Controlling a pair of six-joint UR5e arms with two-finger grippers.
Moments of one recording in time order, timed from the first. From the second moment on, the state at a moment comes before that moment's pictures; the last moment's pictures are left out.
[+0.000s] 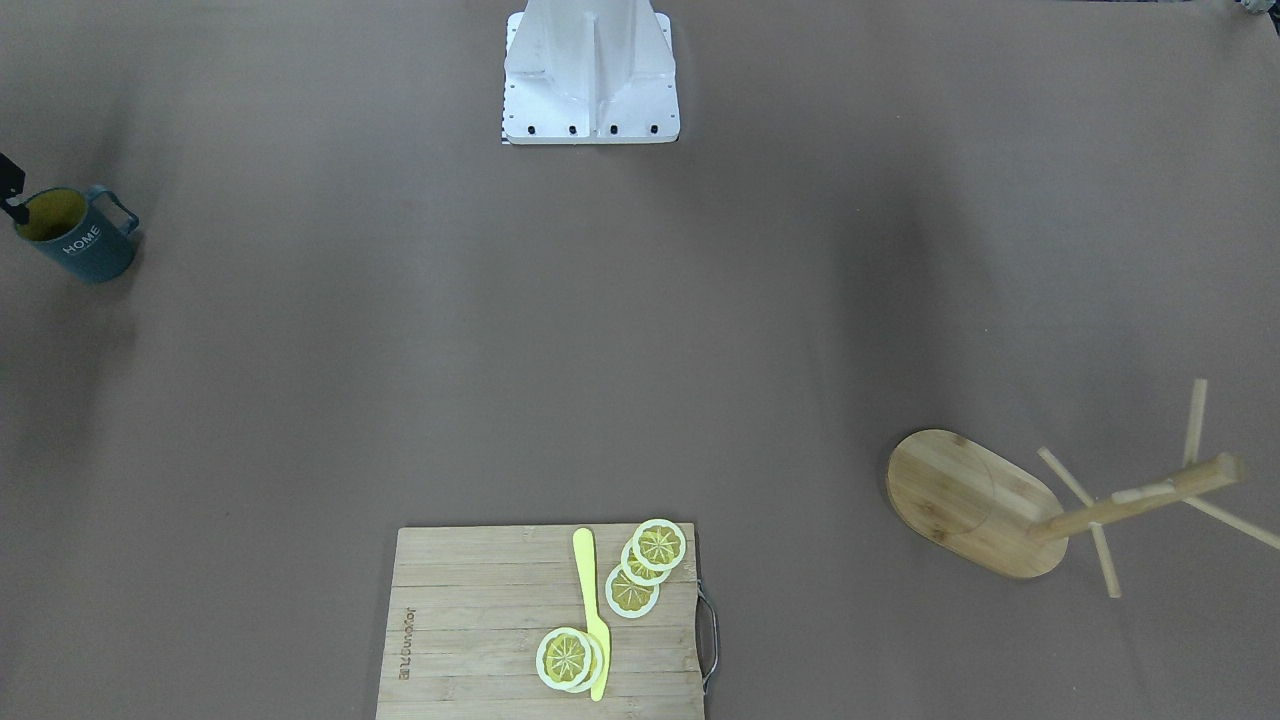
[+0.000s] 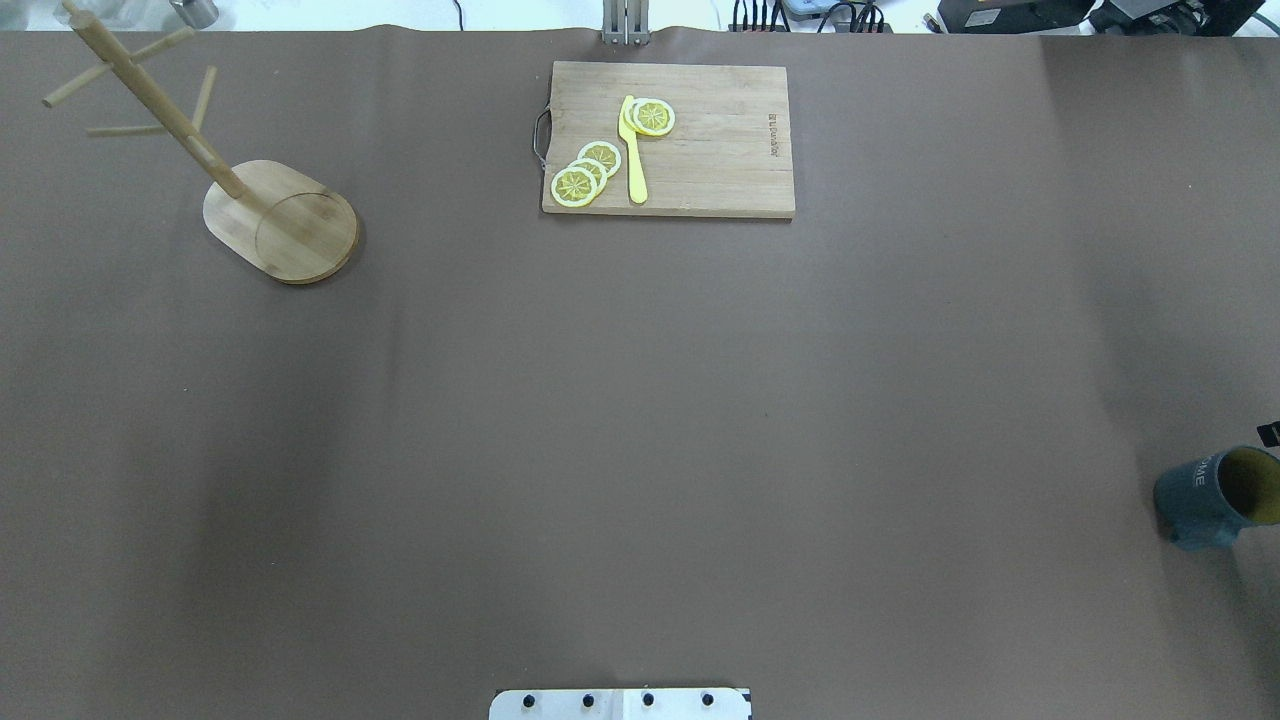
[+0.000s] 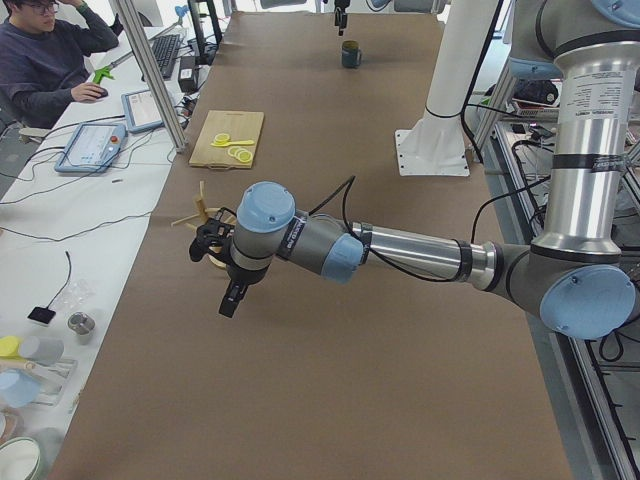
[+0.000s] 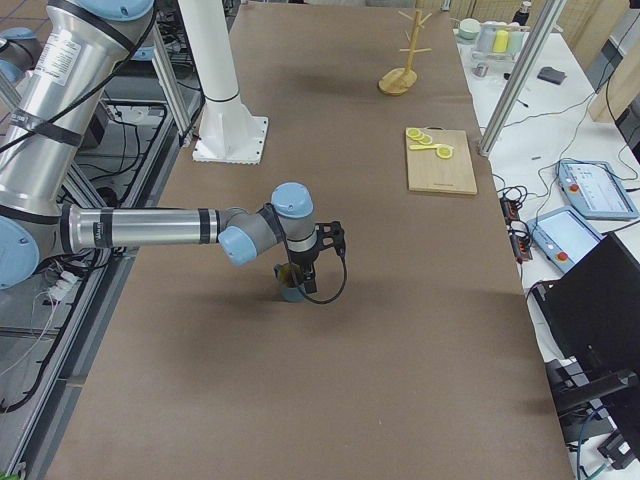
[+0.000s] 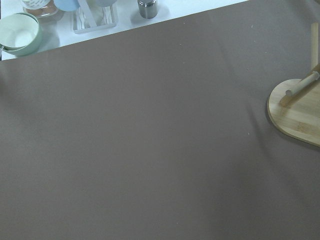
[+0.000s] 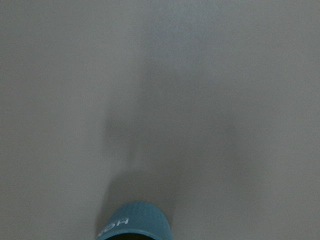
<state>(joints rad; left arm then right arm) -1.64 -1.59 -1.71 -1.85 -2.35 -0.01 1.08 -2.01 1.97 -1.03 2.16 0.44</state>
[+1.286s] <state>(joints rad) -1.64 -1.59 -1.72 -1.85 -2.35 -0.01 0.97 -2.03 1.91 -0.97 2.13 0.47</state>
